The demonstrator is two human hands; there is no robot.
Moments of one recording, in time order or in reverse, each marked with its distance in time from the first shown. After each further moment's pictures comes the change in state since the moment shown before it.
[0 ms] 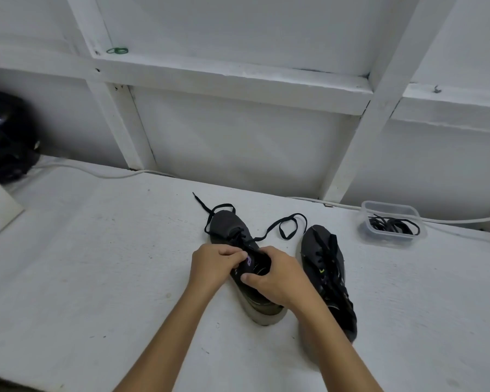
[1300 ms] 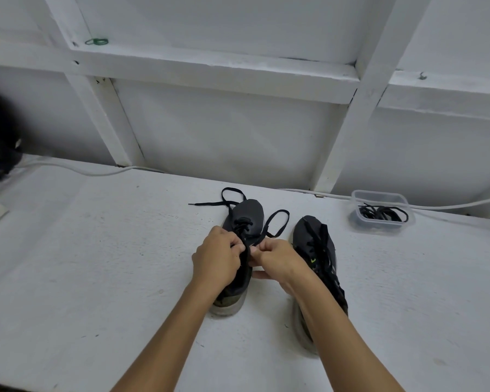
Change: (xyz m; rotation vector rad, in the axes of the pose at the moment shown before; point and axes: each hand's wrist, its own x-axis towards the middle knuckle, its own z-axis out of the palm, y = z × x) left_hand -0.007 0.020 0.015 0.560 0.000 0.185; right_hand 0.025 0.013 0.003 0.650 -0.078 0.197
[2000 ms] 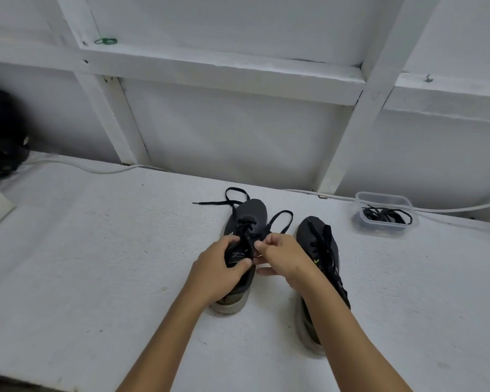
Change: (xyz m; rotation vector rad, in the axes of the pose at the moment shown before) left_hand -0.022 -0.023 -0.004 -0.256 -0.137 0.010; right_hand -0.001 -0.009 -0.005 -0.026 0.014 -0.033
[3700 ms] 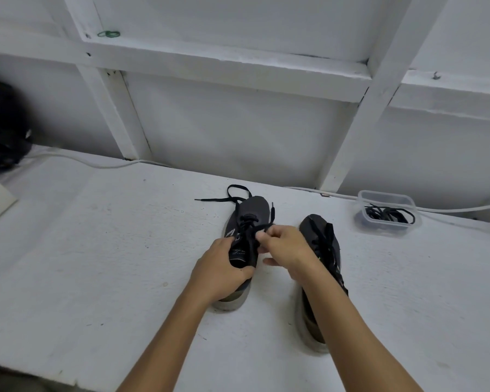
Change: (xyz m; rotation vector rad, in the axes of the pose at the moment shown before) left_hand 0.003 -0.001 0.007 0.096 -0.019 -0.053; right_hand 0.006 -0.004 -0.003 -0.052 0.075 -0.037
